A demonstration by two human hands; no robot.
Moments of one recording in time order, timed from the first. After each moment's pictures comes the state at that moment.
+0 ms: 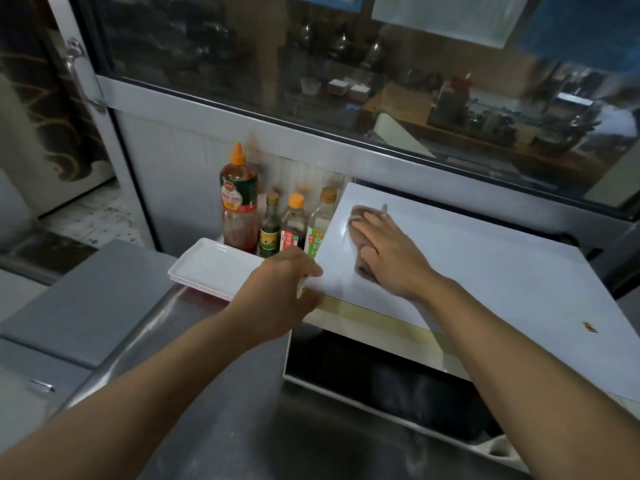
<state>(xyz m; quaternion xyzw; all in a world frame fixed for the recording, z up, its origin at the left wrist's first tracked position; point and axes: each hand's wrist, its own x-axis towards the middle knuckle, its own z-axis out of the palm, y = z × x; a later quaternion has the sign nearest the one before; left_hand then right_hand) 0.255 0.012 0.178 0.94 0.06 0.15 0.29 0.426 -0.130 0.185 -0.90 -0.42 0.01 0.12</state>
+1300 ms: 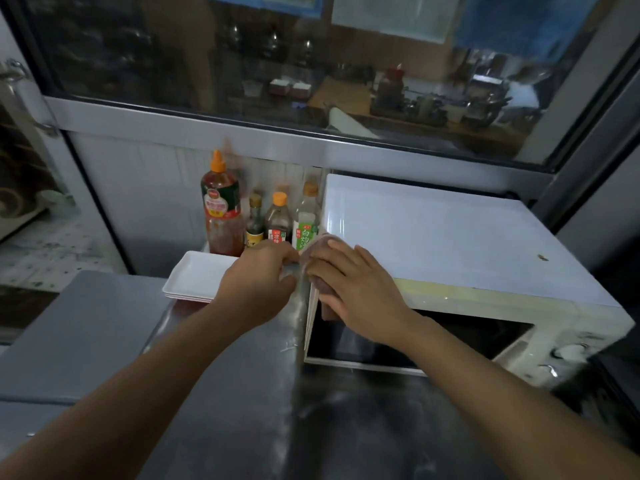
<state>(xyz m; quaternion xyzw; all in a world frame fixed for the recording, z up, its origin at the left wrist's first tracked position) 0.223 0.058 0.183 0.95 0.05 0.14 0.29 0.296 -0.119 0.160 -0.87 -0.48 -0.16 0.01</state>
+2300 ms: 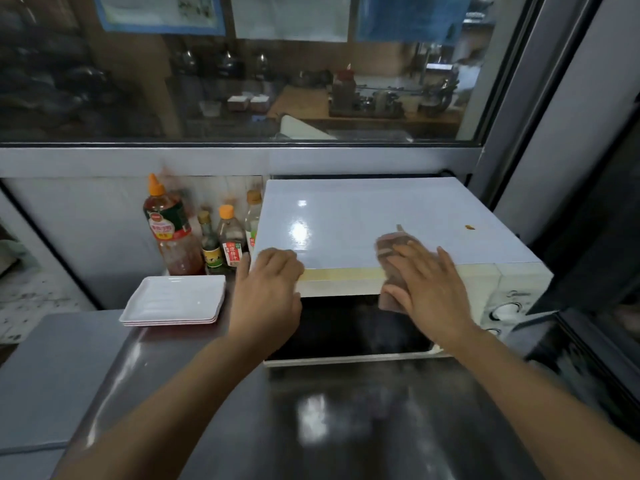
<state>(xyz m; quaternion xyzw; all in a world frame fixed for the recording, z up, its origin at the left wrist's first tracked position) 0.240 -0.044 0.169 0.97 -0.04 0.21 0.08 0.312 -0.292 0.144 -0.94 -0.24 -0.25 0.00</state>
